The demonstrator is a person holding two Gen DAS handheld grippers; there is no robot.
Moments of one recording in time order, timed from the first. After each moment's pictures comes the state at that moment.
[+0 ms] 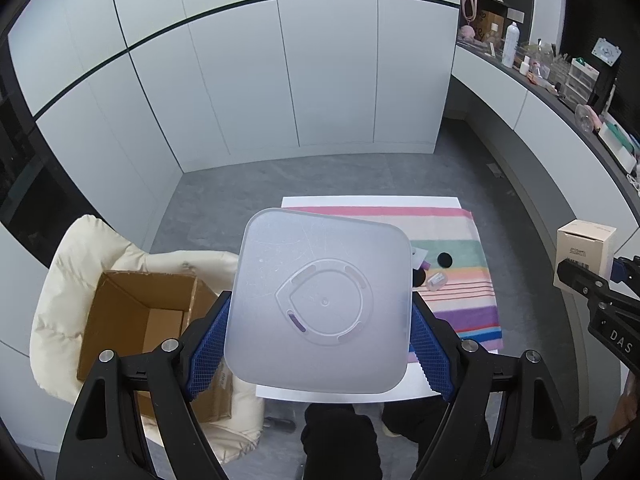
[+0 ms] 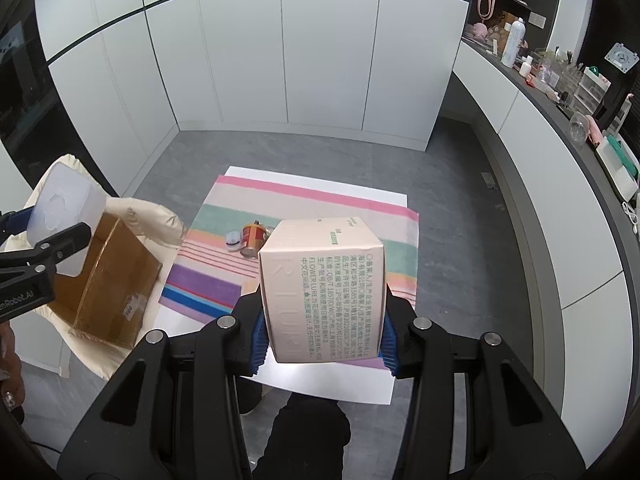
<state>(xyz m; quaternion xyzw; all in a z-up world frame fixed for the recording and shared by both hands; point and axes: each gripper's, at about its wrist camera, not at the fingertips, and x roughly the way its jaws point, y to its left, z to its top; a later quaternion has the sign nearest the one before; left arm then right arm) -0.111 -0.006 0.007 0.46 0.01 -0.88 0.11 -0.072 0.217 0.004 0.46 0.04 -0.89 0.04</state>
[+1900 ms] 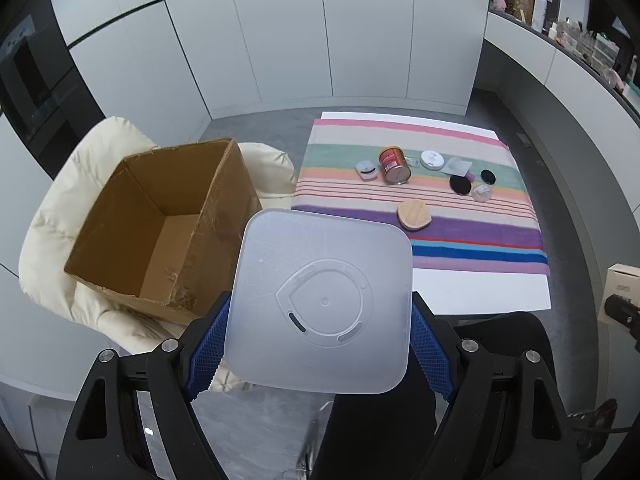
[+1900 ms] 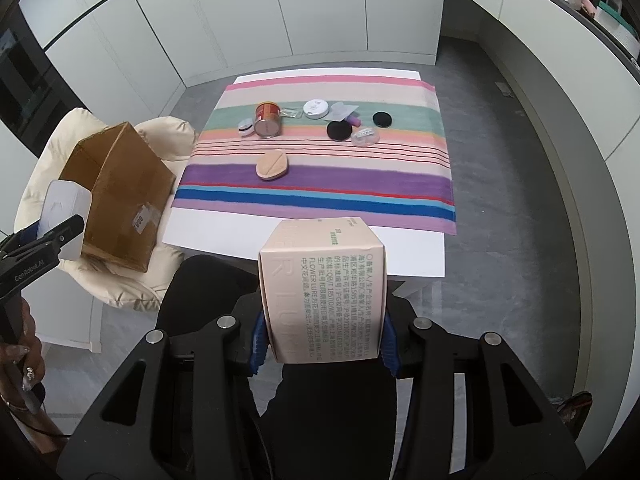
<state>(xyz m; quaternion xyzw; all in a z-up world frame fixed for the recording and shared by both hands) 0.019 -0.034 -0.129 0.50 0.04 -0.85 0.16 0.068 0.236 -0.133 0.55 -0.04 -0.83 0.06</state>
